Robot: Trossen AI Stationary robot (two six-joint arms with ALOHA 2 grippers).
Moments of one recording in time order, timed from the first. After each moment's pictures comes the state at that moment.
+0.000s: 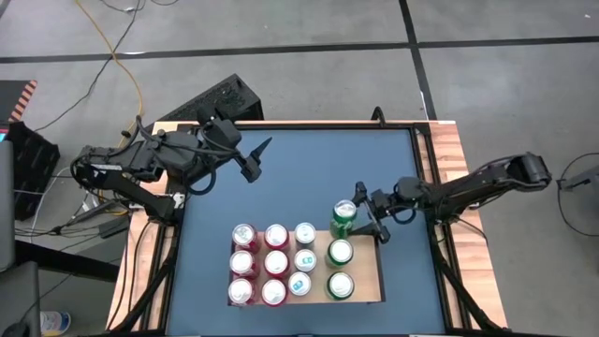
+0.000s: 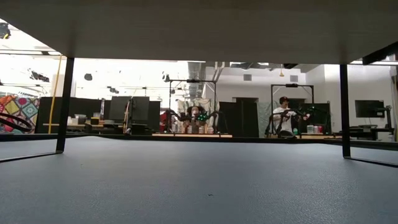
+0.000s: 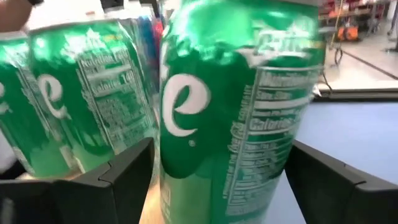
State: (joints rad) left arm -0.20 1.33 1.71 -0.50 -0.99 0.18; right arm 0.07 1.10 0.27 0.83 -0.28 0.13
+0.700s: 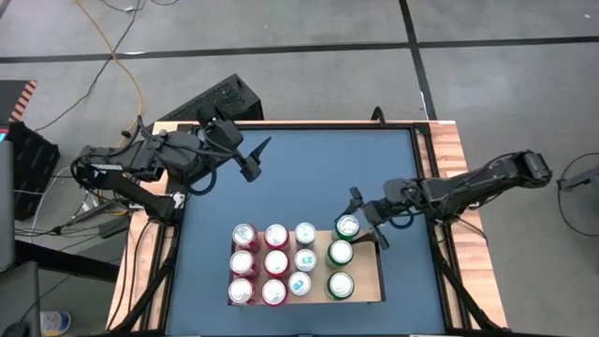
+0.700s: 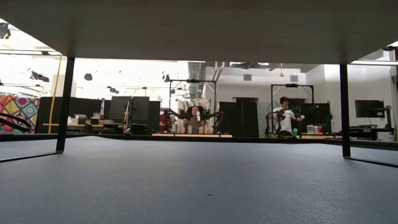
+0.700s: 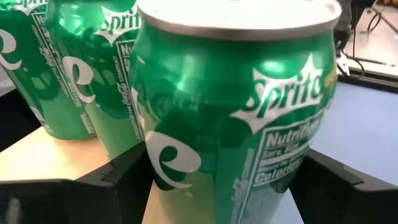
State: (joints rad) left arm -0.19 1.33 1.71 -0.52 -1.00 0.23; right arm 0.15 1.07 0.56 0.22 -0.26 -0.11
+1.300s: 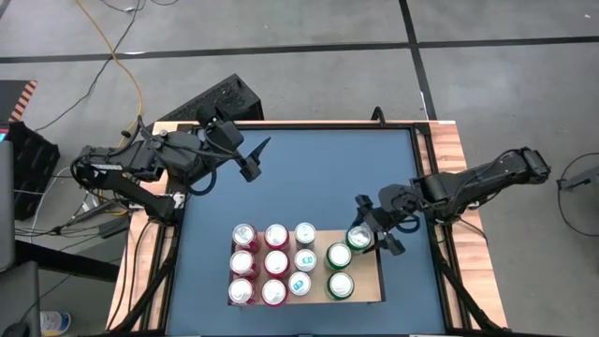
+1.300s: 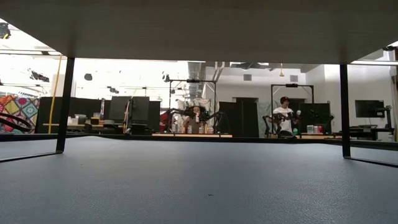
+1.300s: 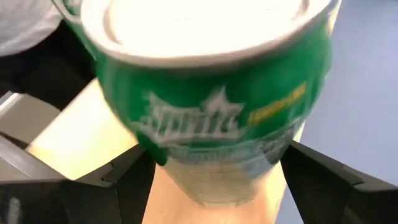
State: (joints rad) left arm -0.19 1.33 1.71 -0.53 -1.01 0.25; right arm 0.23 1.07 0.81 -0.38 -0.26 -0.08
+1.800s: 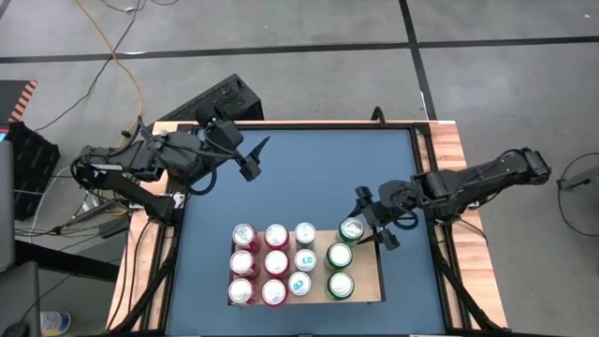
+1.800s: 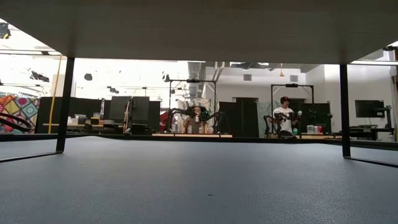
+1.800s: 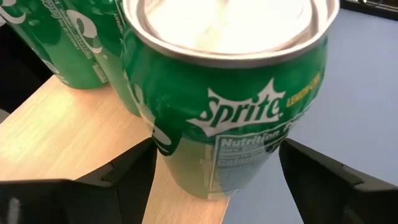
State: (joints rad) left arm -0.19 1.33 1.71 -0.53 -1.02 0.25; right arm 0.21 1.07 0.84 -0.40 -0.16 -0.13
